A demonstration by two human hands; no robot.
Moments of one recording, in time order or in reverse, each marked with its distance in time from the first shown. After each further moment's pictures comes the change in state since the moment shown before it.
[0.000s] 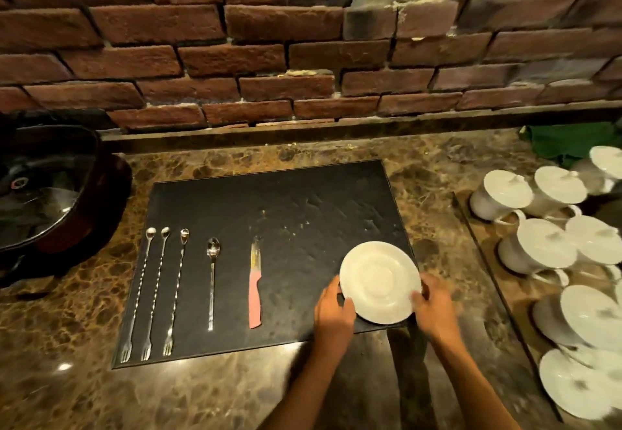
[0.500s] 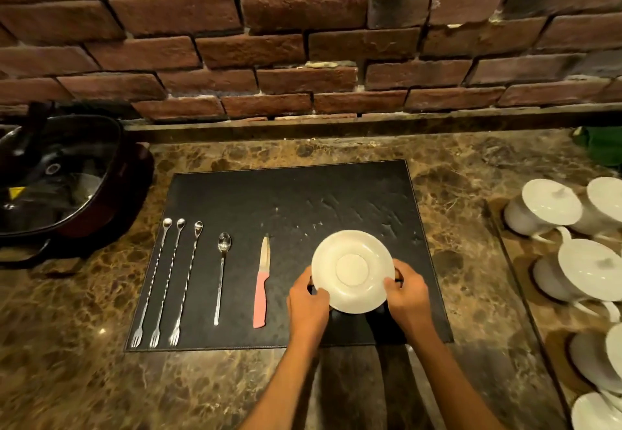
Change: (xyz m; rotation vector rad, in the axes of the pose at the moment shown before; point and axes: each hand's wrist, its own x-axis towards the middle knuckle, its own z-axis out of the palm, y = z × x) left_hand 0.034 0.009 -0.033 -0.246 0.236 -0.116; right_hand 0.021 -0.038 0.046 0.188 -0.123 -0.197
